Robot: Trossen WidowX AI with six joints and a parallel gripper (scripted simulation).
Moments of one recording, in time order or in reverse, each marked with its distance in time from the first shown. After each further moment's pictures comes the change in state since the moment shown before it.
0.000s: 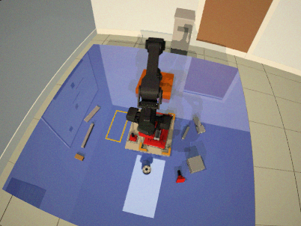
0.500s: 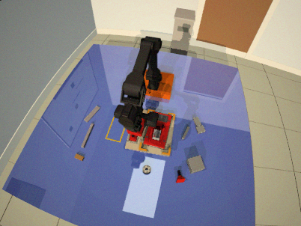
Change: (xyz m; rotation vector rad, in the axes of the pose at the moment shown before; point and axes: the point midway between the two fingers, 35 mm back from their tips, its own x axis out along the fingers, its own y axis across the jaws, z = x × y) arm -0.002 -0.056 0.003 -0.001 -0.003 -0.003
